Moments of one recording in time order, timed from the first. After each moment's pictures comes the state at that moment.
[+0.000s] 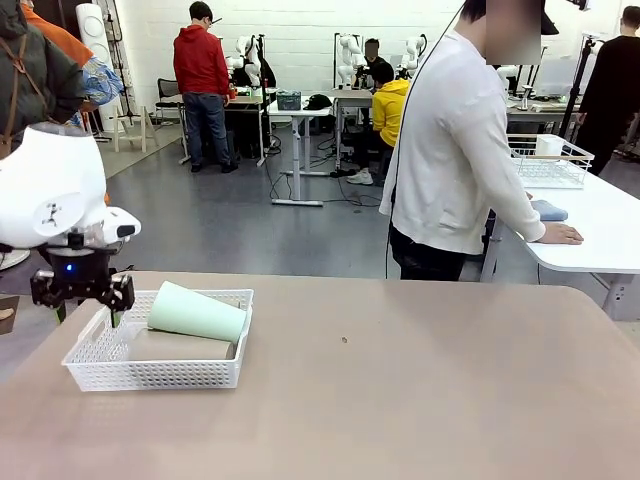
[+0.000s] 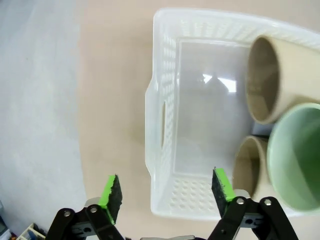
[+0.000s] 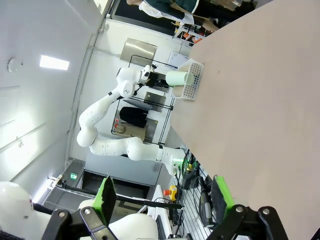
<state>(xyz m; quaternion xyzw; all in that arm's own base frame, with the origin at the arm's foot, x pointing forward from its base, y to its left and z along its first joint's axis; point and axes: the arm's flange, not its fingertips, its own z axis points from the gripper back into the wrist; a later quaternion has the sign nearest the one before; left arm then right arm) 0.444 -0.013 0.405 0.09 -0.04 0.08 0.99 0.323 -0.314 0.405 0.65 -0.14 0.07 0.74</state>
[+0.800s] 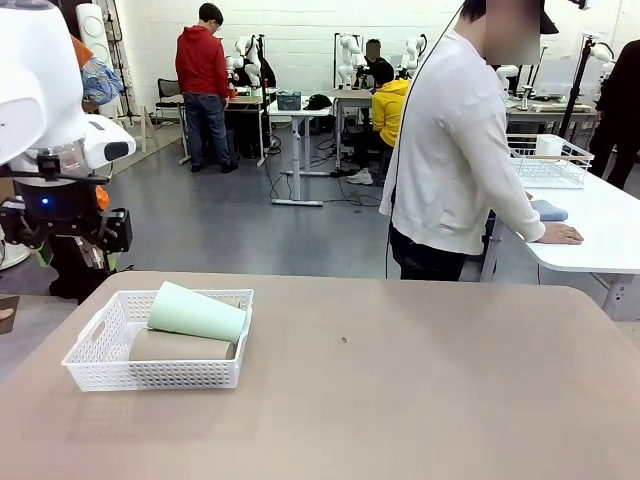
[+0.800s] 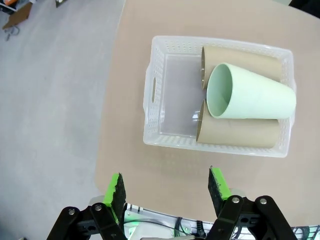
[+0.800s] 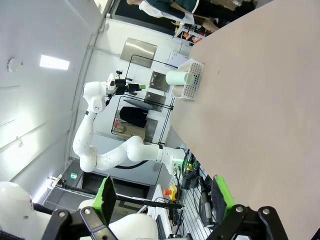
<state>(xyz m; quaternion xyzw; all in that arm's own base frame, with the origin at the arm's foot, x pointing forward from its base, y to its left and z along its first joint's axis) 0.346 -0.083 0.549 0.11 -0.16 0.09 0.98 0.323 -0.314 0.405 0.65 -0.14 0.07 0.74</state>
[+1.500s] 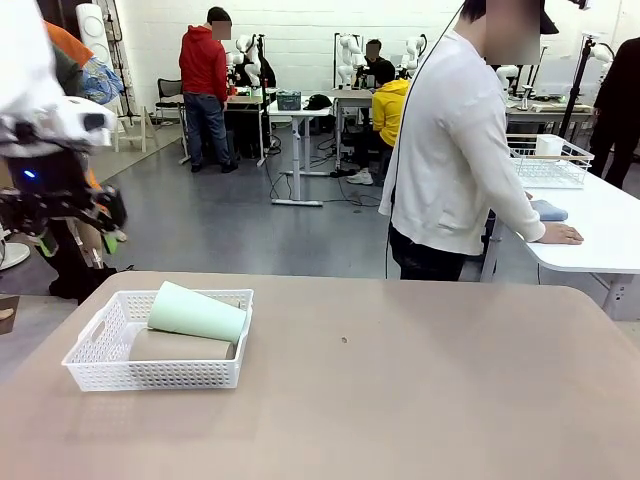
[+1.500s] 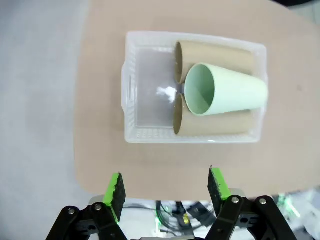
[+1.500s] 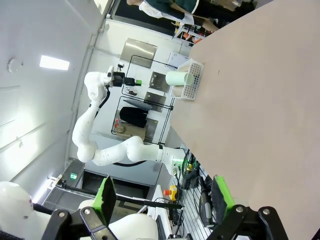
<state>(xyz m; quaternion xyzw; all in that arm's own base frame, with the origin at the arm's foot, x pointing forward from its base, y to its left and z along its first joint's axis) 0.392 -0.001 0.579 -0.04 -0.08 0.07 0.99 0.323 -0.314 0.405 0.65 -0.14 0.07 0.74</state>
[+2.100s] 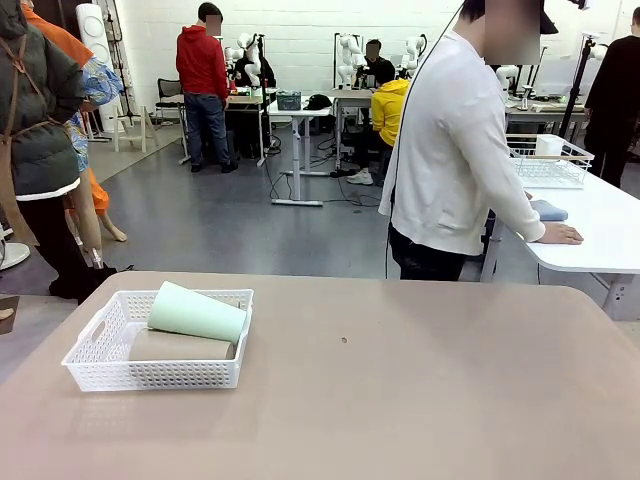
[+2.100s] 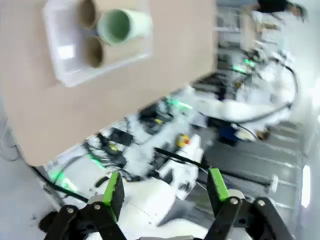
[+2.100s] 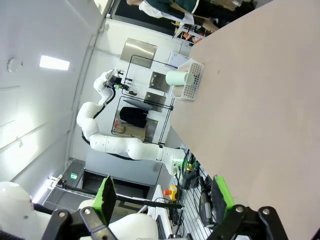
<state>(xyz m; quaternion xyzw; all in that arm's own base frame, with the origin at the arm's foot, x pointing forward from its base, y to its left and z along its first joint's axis) 0.370 0.243 0.605 -0.47 0.05 -0.06 0.88 0.323 -0.314 0.405 0.65 -0.14 0.07 0.74</state>
